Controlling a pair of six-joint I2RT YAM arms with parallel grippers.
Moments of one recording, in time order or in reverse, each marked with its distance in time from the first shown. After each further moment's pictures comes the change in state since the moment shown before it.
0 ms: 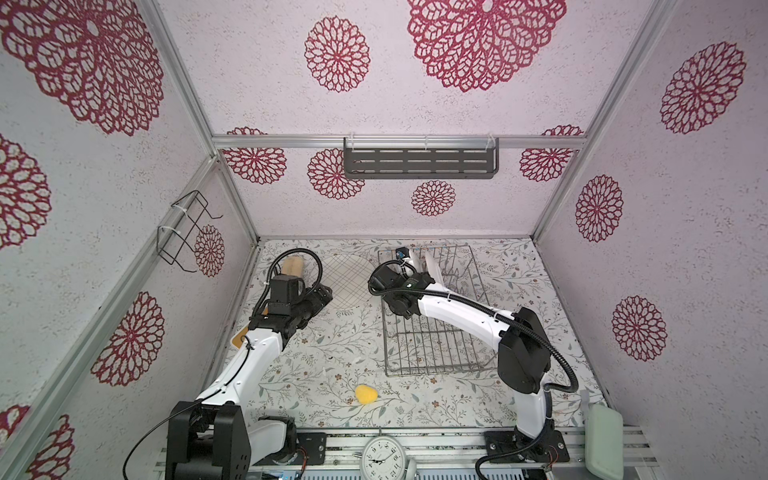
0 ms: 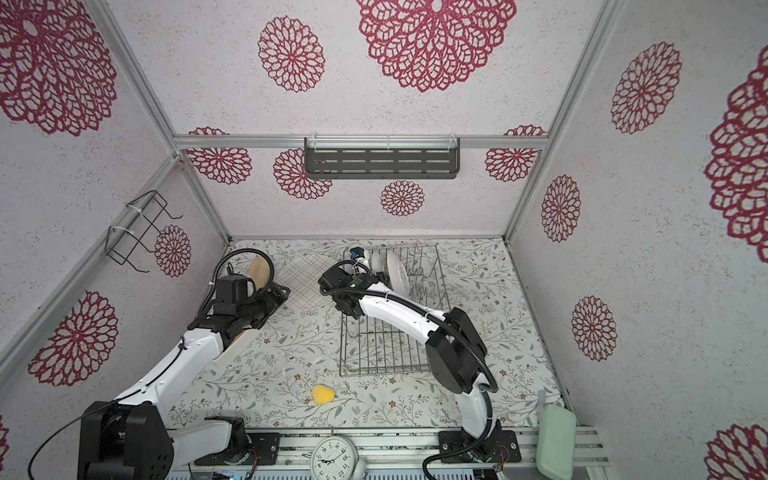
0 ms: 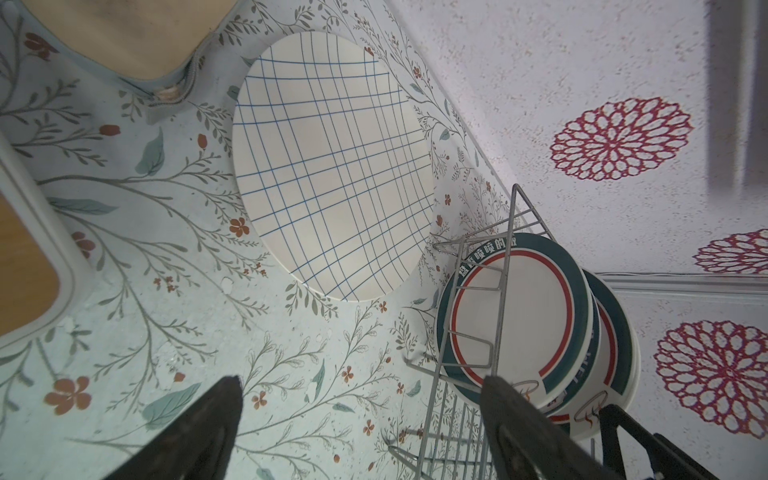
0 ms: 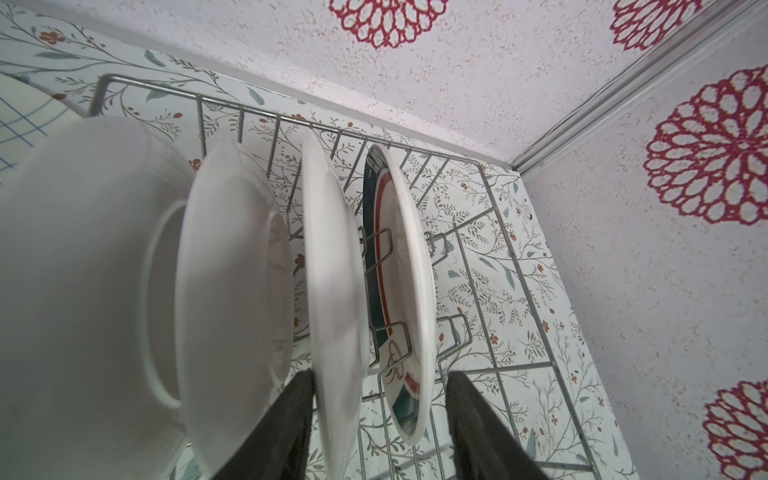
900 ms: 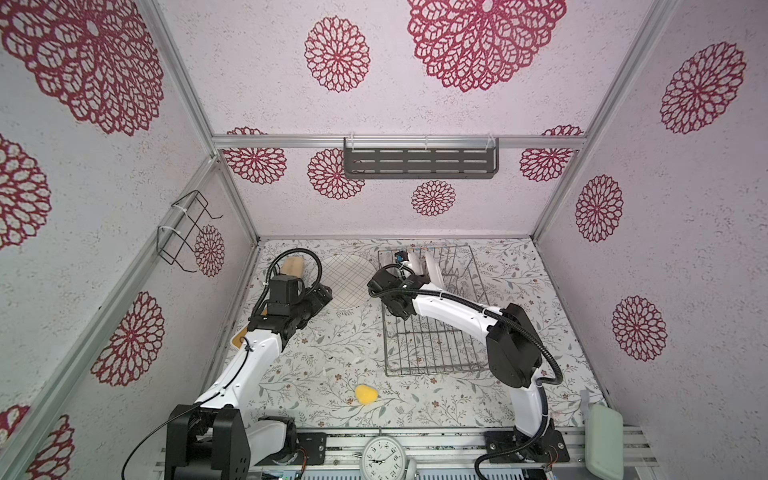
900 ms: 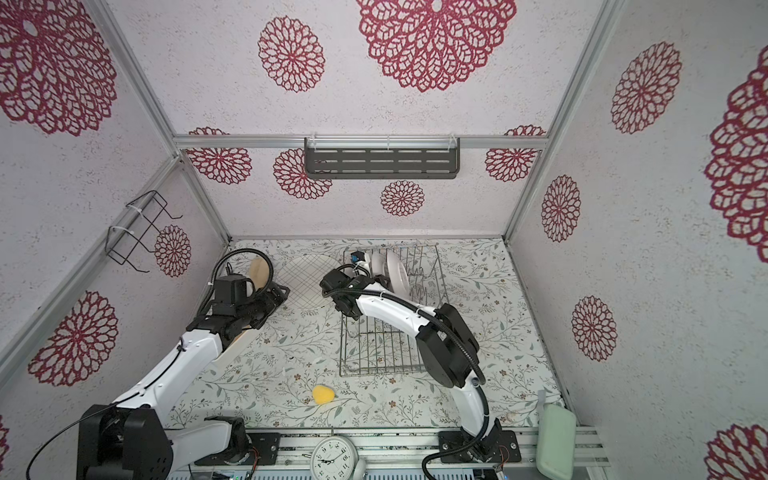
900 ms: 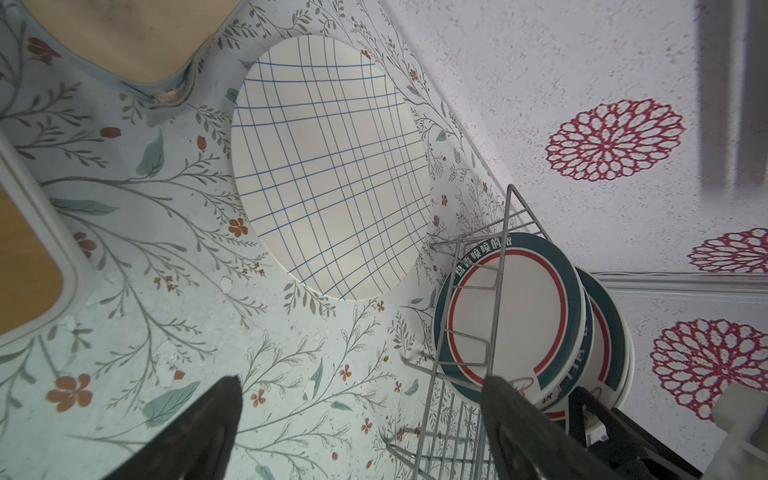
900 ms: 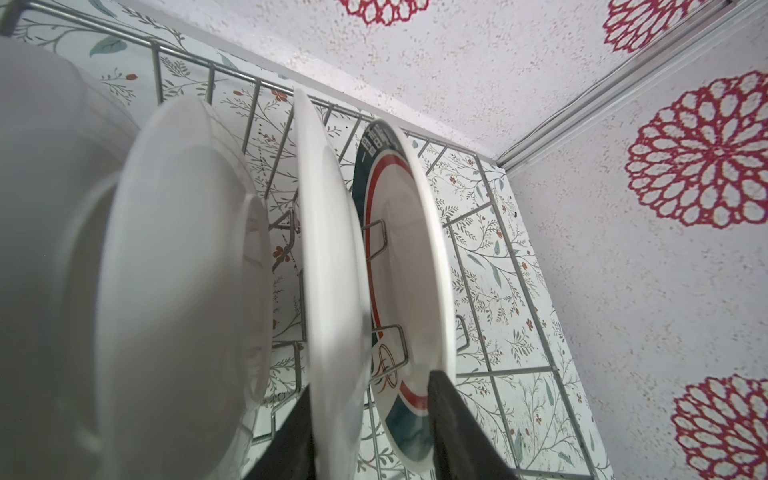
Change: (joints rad) left arm 0.000 -0.013 0.000 -0.006 0.000 0.000; right arm -0.024 0.062 0.000 0.002 0.037 -0.014
